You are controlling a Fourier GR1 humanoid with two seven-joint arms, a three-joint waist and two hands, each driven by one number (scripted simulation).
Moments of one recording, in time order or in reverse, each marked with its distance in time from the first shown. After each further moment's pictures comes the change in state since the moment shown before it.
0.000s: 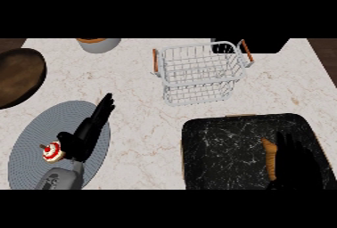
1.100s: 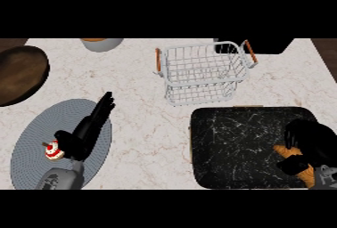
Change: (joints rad) left arm 0.009 -0.048 0.064 -0.039 -0.052 -0.056 0.039; right arm -0.114 -0.138 -0.207 0.165 -0.071 -0.118 -0.521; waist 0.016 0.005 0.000
